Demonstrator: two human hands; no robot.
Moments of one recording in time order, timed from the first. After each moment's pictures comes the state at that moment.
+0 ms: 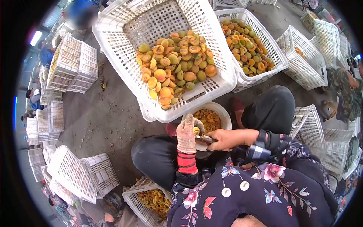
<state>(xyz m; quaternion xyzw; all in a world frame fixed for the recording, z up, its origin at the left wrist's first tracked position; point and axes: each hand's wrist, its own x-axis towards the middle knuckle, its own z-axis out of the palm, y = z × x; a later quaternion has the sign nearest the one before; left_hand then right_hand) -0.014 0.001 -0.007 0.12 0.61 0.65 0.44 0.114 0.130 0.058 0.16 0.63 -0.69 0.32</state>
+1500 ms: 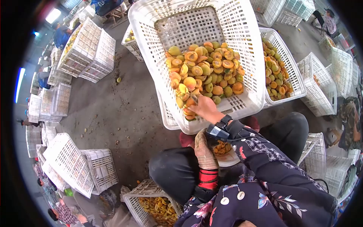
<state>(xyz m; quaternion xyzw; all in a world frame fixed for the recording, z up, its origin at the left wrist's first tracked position) -0.013 -0.011 -0.052 0.00 0.64 0.73 0.24 -0.103 0.149 -0.062 0.32 0.85 -0.41 -0.04</state>
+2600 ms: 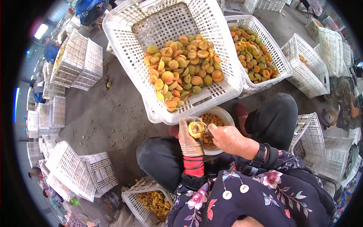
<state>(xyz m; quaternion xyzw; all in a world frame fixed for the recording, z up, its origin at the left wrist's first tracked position) -0.006 0.007 0.006 -0.06 0.45 0.82 0.36 0.109 0.107 0.042 0.17 0.94 -0.30 0.01</state>
